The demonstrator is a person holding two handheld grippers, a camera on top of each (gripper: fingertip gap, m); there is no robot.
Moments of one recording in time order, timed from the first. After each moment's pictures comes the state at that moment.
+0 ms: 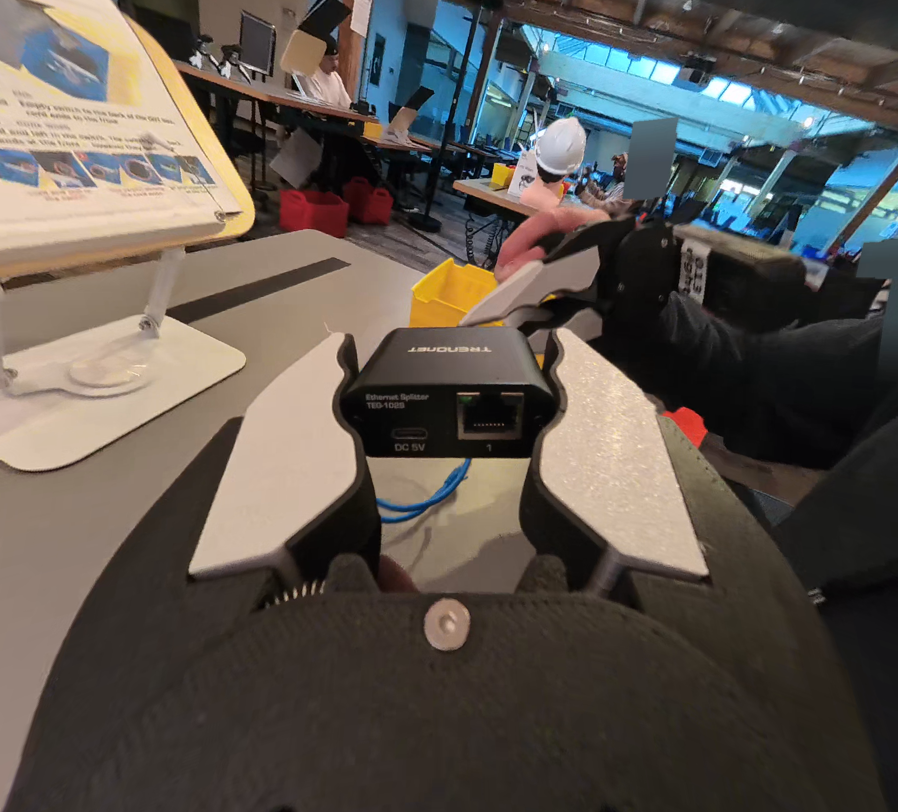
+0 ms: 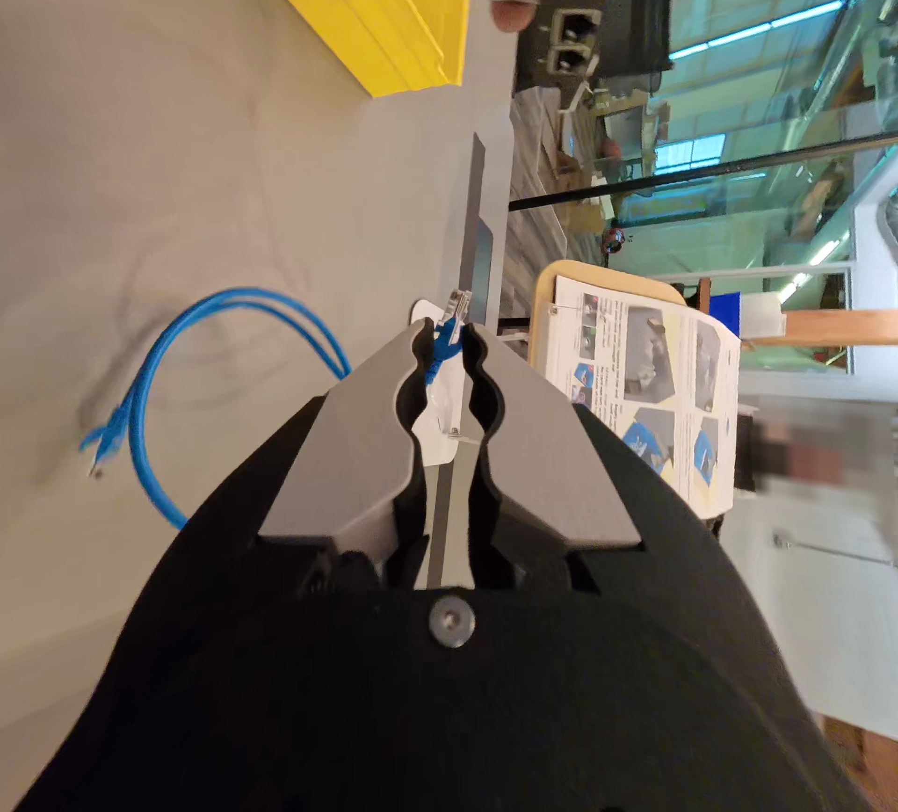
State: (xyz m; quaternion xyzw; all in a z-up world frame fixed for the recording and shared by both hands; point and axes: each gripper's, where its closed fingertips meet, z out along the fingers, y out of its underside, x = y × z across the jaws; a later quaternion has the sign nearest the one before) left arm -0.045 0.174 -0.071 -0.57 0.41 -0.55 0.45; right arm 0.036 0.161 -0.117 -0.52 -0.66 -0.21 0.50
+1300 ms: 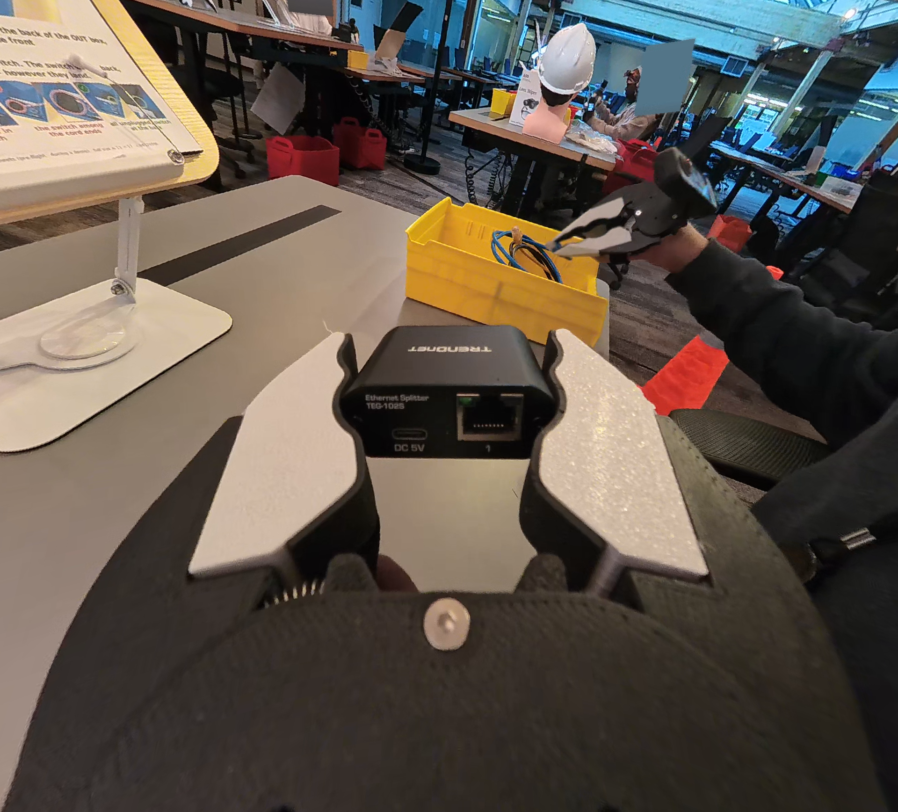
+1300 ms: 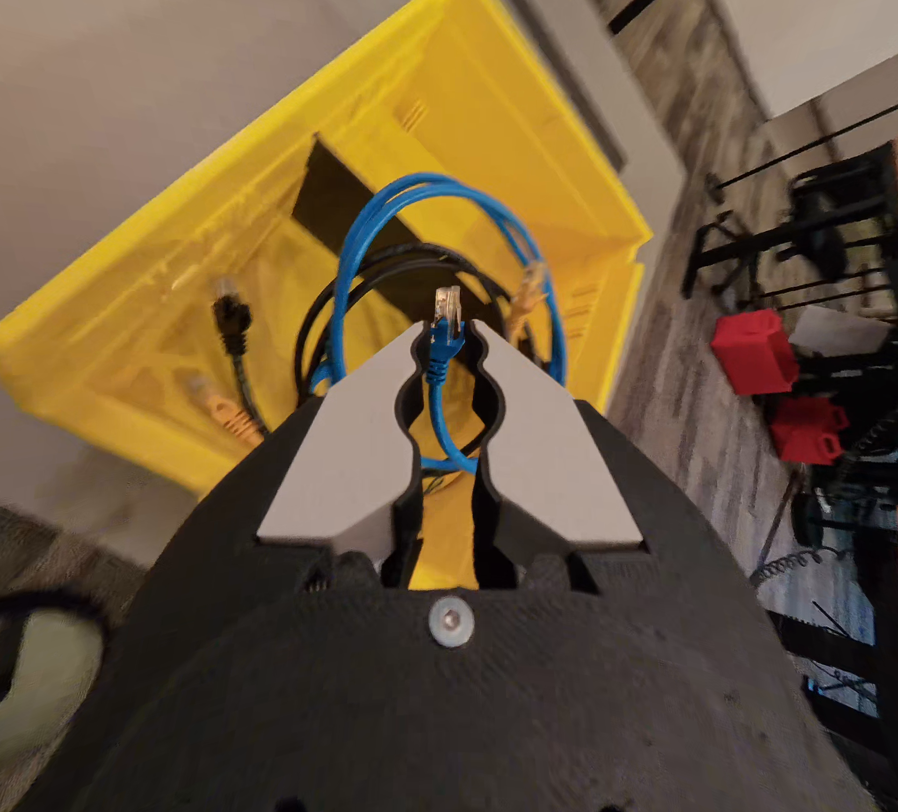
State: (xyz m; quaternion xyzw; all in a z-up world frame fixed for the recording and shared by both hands) left arm -0.025 0.162 -0.106 -0.59 0.46 -0.52 0.42; right arm 0.393 0.011 -0.209 -0.86 -0.24 -0.22 0.39
